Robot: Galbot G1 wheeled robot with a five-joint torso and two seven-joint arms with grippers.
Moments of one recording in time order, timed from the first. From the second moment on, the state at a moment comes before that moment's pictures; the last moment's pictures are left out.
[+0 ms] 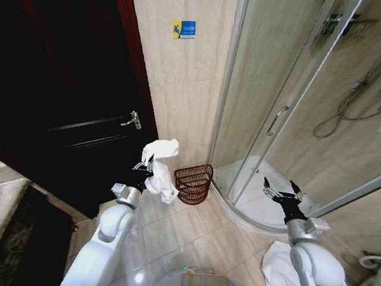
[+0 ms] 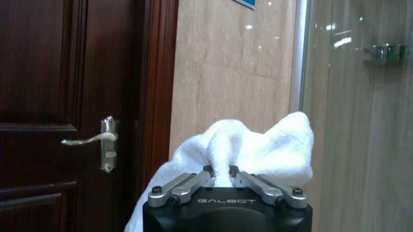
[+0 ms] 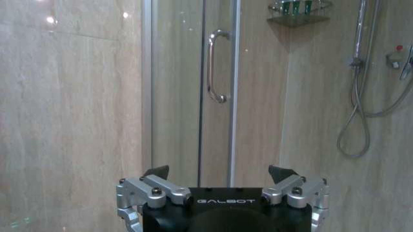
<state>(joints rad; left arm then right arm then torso) 1.34 -1.19 -0.50 -2.15 -0.40 0.12 -0.06 -1.68 1.42 0.86 2.27 0.29 -0.12 -0.01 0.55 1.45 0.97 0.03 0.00</state>
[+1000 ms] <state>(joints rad) 1.32 -1.20 -0.47 -2.11 -0.39 0.11 -0.05 -1.74 1.47 0.85 2.33 0.28 -0.10 -0.01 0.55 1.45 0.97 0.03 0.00</state>
